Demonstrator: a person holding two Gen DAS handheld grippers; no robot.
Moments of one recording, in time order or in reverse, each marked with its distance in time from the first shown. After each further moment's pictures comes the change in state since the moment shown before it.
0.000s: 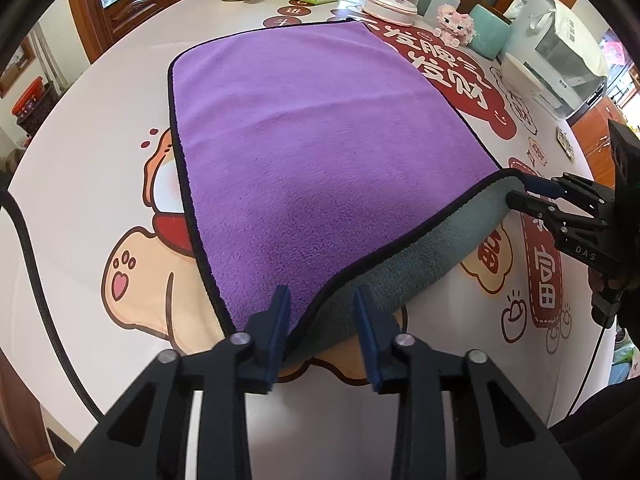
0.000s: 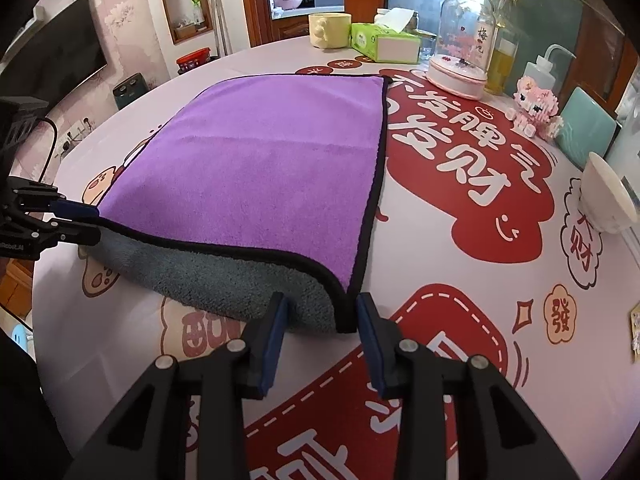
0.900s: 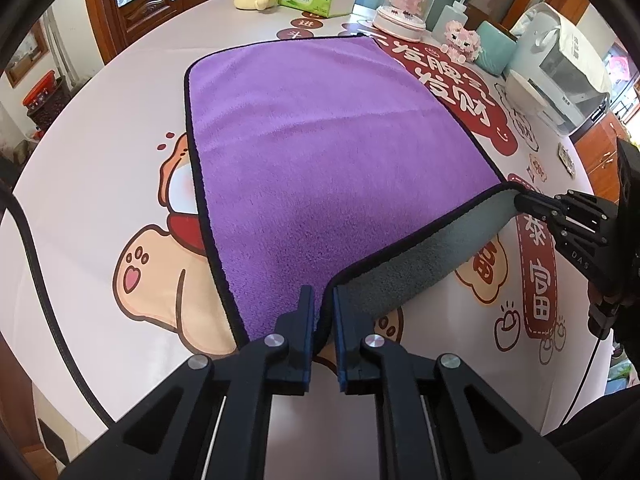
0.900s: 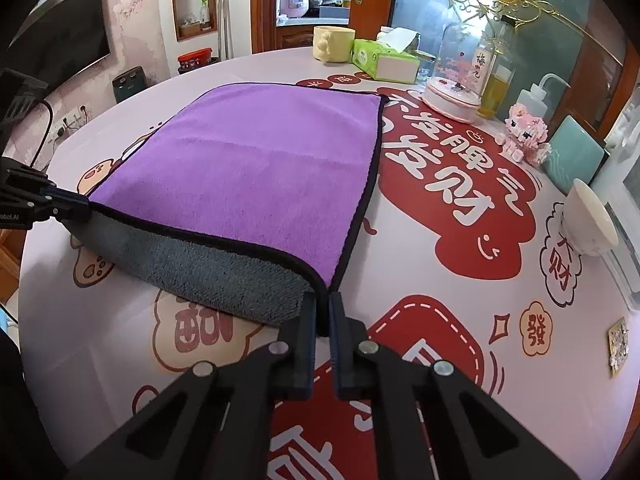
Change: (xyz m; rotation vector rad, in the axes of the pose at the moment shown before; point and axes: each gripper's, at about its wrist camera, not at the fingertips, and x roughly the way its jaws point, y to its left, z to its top) left arm -0.013 0.004 -0.002 -0.040 -0.045 0.008; right arm -0.011 0.006 -0.001 -0.060 -0.043 -0.069
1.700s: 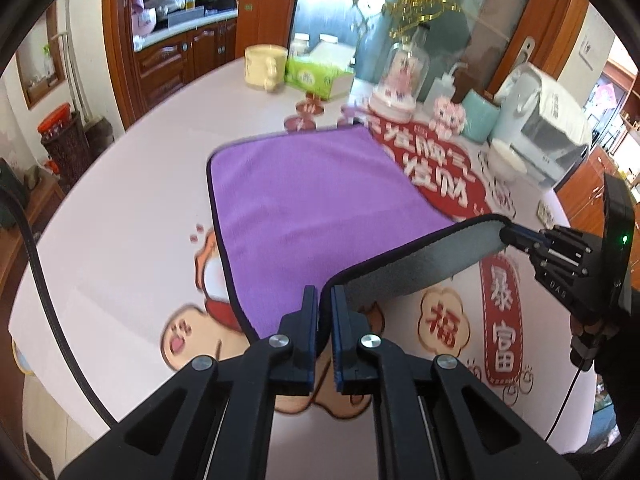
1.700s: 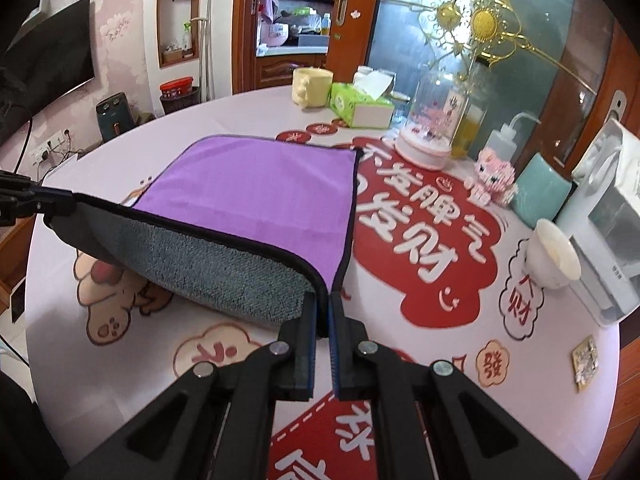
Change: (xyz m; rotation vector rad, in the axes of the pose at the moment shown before) left arm -0.077 0.005 0.039 -0.011 -0.222 -0.017; right arm -0.042 0.002 0.048 0.025 -0.102 -0.097
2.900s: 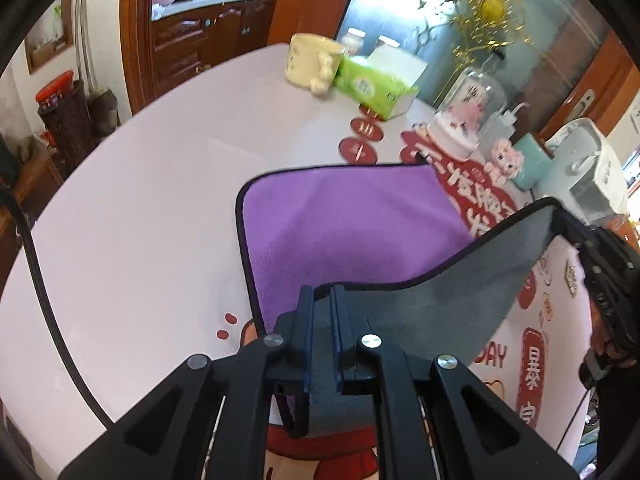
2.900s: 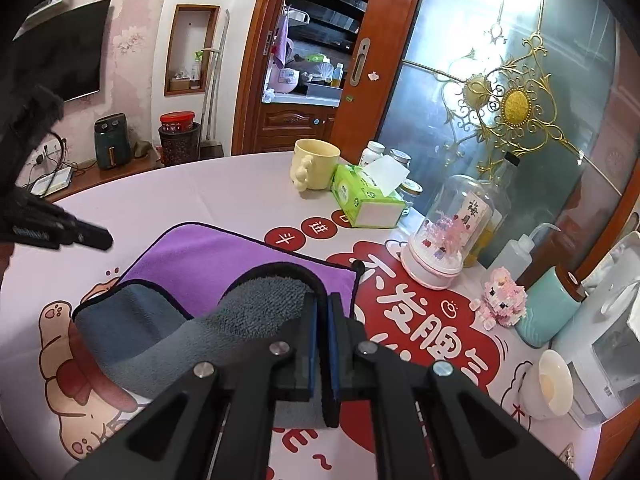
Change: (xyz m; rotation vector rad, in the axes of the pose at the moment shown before) left arm 0.104 0.082 0.080 -0.130 0.056 -0.014; right arm 0.051 0.009 0.108 -0.108 -0.175 -0.046
